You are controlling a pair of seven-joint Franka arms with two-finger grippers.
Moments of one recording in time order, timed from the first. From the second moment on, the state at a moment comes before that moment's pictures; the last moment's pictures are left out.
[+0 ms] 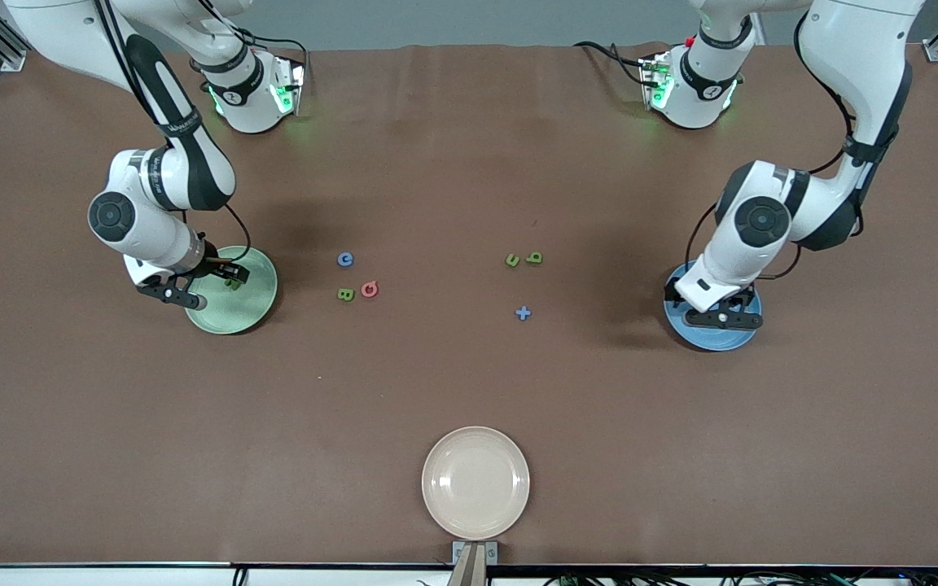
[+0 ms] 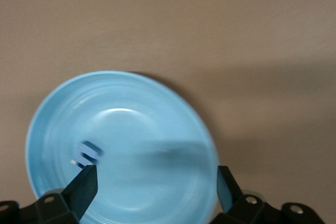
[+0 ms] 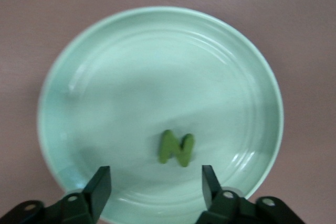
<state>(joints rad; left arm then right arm) 0.04 0.31 -0.30 -2.20 0.37 2.46 -0.46 0.11 0.21 -0.04 -2.38 0.04 2.45 0.33</state>
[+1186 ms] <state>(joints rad) -0.25 0.74 -0.45 -1.72 0.37 2.37 -1.43 0.49 0.45 -0.02 -2.23 0.15 2.71 0.55</state>
